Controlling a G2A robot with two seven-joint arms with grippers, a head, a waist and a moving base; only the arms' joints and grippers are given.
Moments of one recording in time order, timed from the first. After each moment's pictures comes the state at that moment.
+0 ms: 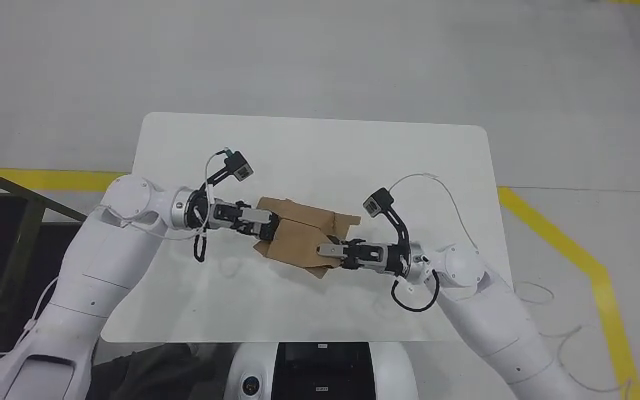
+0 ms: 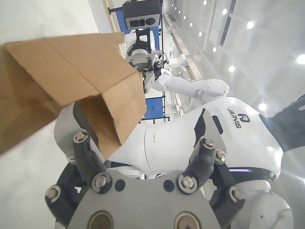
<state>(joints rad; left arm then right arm) 1.07 -0.87 -1.19 -1.45 -0.66 -0.23 -1.46 -1.22 -1.16 0.97 -1.58 0.49 -0.28 1.00</state>
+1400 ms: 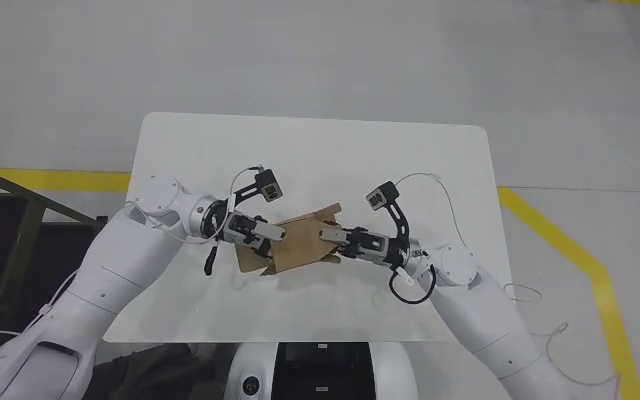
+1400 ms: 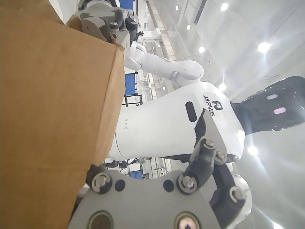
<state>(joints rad) 0.98 -0.85 -0.97 -1.47 -0.89 -0.12 -1.54 -1.20 -1.20 0.96 -1.49 0.58 -0.38 0.94</state>
